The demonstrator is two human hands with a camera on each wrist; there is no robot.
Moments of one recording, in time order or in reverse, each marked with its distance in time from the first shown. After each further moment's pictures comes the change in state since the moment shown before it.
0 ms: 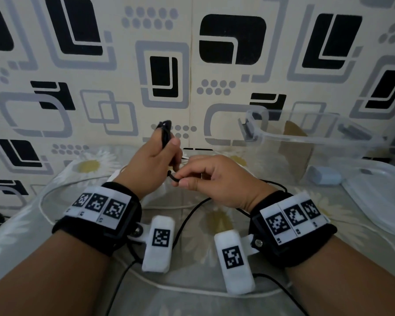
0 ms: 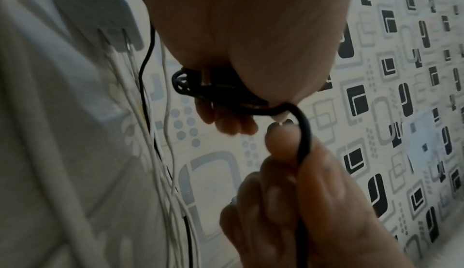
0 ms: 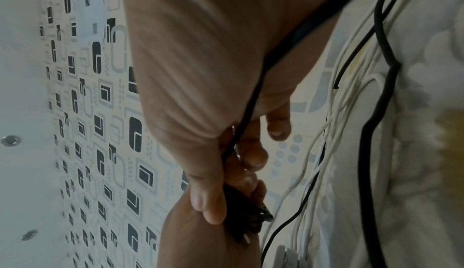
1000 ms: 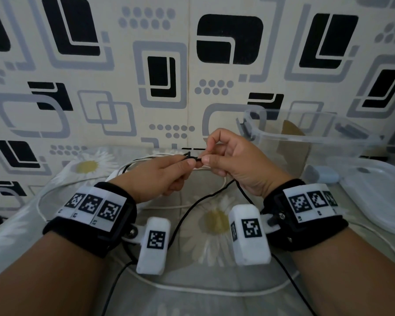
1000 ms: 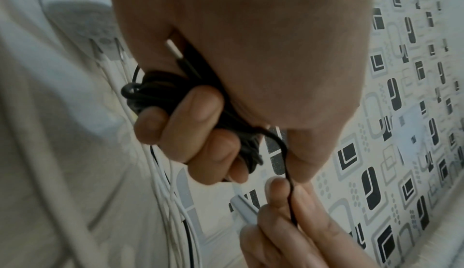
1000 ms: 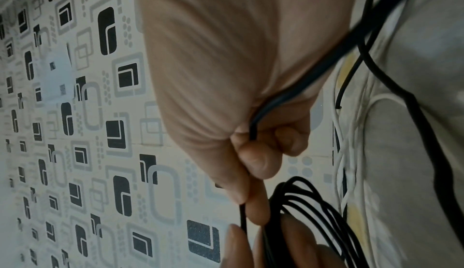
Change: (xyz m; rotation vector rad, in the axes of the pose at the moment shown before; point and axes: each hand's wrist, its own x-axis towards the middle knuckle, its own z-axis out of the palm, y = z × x) left_hand -0.004 0.002 0.001 -0.063 -0.474 -0.203; right_hand -0.001 0.013 -0.029 0.537 0.134 0.150
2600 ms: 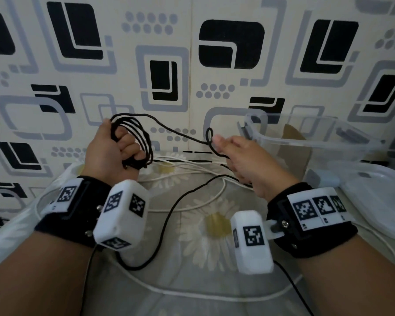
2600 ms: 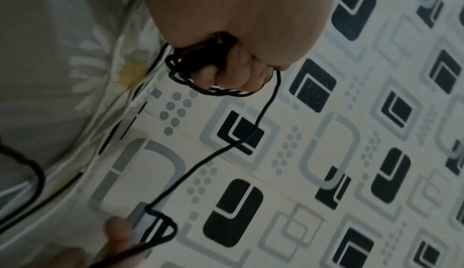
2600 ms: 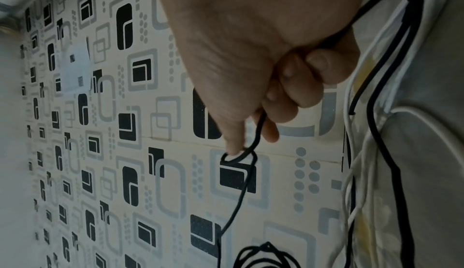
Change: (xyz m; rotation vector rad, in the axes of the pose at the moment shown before) left_hand 0.003 -0.002 -0.046 -1.181 0.705 0.013; right_hand 0.003 -0.005 -0.012 -0.313 0.284 0.274
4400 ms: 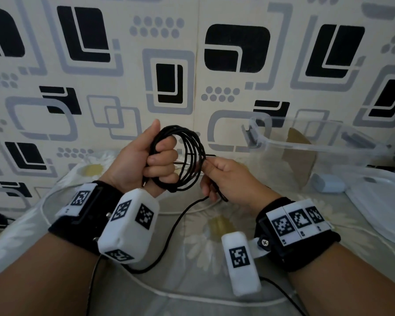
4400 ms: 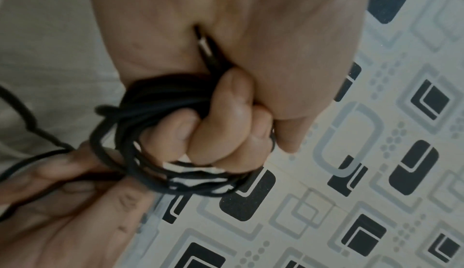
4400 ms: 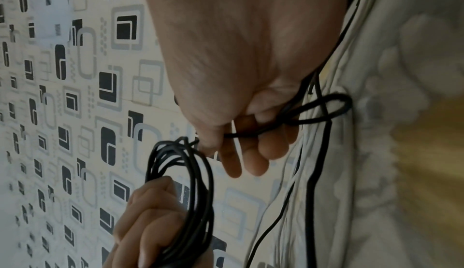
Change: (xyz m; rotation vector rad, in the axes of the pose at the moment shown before) left_hand -0.017 -0.010 0.008 0.054 -0.768 -0.462; right_hand -0.005 0.012 0.038 0.102 -0.250 -0.133
